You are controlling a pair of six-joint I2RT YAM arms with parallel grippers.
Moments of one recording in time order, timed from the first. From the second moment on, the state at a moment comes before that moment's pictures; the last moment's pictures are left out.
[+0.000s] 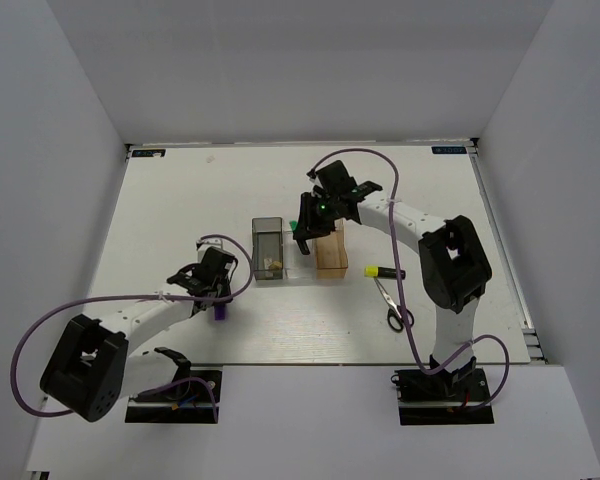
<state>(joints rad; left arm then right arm) -0.49 1.20 0.49 -0.35 -0.33 -0.53 0.63 1.94 1.49 -0.48 -0.37 0.52</state>
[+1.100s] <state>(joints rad) -0.57 0.93 0.55 -0.60 -0.28 -0.54 0.57 1.57 1.29 -0.38 -0.55 0.16</state>
